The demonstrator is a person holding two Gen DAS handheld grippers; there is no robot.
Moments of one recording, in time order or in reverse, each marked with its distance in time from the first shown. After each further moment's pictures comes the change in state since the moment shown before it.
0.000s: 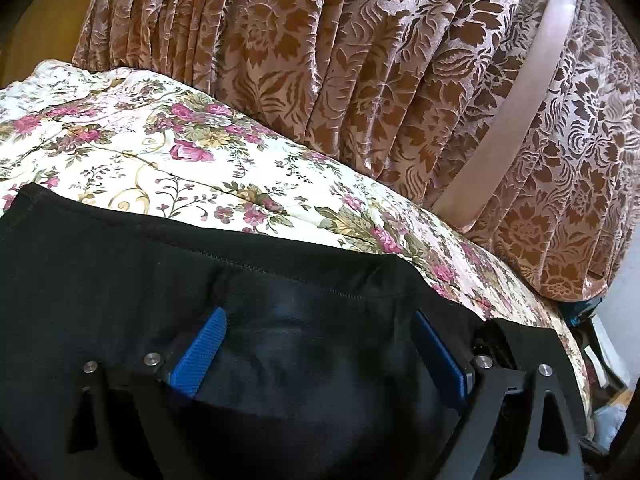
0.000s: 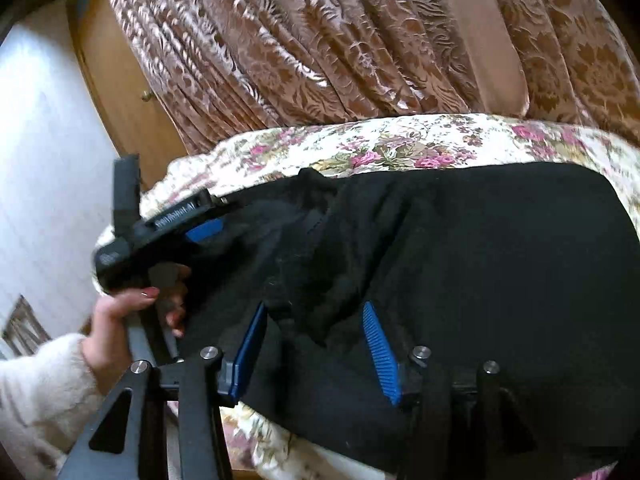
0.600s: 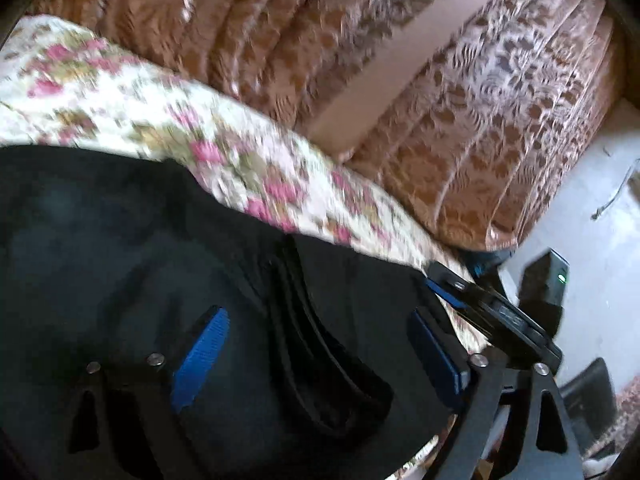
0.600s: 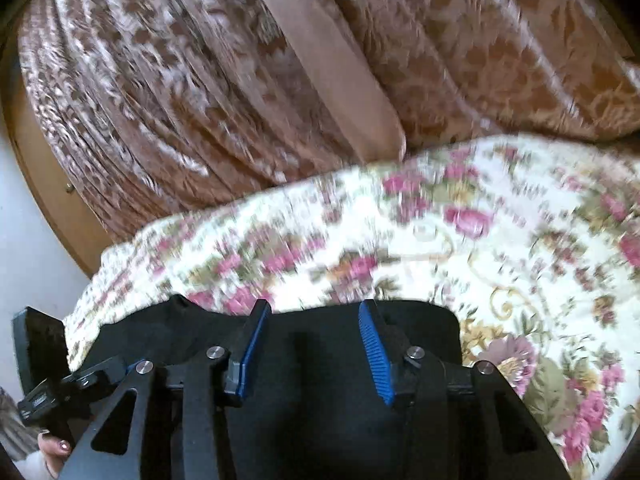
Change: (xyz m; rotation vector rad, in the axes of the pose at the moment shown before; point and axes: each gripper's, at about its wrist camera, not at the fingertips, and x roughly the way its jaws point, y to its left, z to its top) left arm 0.013 -0.108 -0.031 0.000 0.280 -0.361; right arm -0.039 -0.130 0.078 0.186 -0.113 -0.208
